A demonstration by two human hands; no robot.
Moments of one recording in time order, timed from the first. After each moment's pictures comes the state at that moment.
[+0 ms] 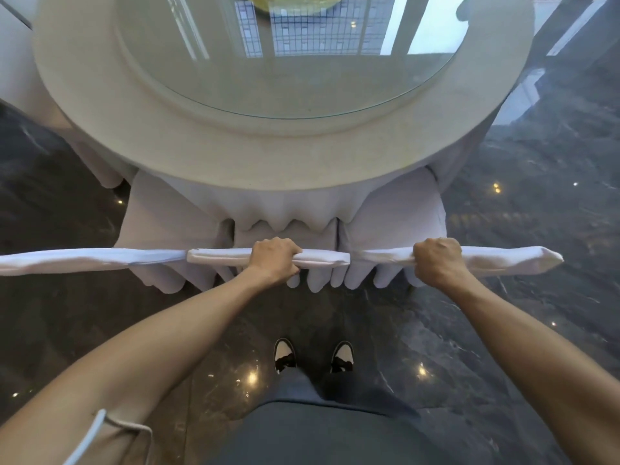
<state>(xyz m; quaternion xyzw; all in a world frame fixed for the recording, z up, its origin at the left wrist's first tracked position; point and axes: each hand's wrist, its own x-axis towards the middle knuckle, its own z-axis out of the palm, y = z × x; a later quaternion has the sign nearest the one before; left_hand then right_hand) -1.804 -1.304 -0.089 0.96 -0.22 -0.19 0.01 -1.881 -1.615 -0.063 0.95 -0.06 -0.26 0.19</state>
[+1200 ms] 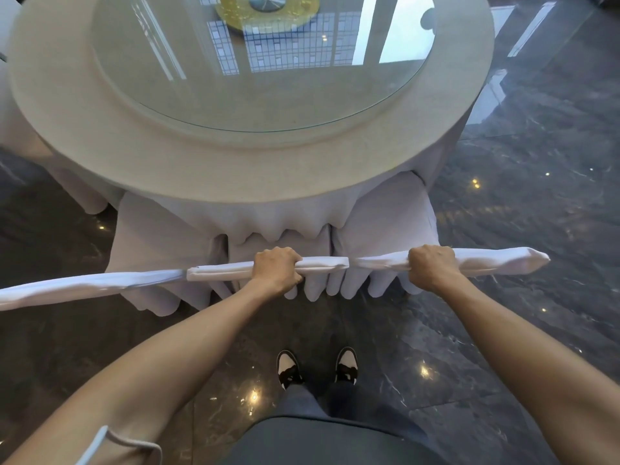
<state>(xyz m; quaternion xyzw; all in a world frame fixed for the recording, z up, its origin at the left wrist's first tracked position) -1.804 -1.303 -0.093 0.96 -0.23 -0.17 0.03 -1.899 -1.608 -0.081 0.96 -0.12 -0.23 0.10</state>
